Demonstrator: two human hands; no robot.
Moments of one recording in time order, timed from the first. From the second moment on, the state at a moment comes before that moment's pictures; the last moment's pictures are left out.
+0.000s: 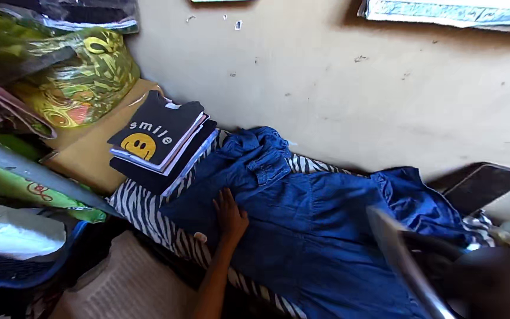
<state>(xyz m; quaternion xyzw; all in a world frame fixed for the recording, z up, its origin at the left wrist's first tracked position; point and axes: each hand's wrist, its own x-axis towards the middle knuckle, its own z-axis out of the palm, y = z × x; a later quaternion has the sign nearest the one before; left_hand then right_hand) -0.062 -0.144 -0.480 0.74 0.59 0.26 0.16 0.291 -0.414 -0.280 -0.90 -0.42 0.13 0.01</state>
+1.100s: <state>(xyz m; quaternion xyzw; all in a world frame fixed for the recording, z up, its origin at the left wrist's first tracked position) -0.103 -0.156 -0.467 0.85 0.45 0.13 0.23 0.171 -0.139 -0.420 -0.60 -0.79 0.11 0.02</state>
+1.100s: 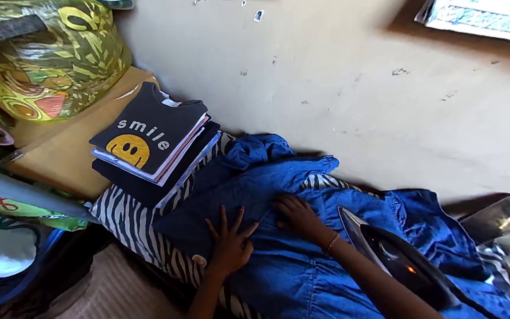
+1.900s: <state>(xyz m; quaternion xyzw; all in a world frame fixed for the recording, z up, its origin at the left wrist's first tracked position) -0.239 -0.146 -0.453 0.53 0.72 0.35 0.26 0.038 -0.108 -0.296 -0.63 -0.76 0.13 -0.13</state>
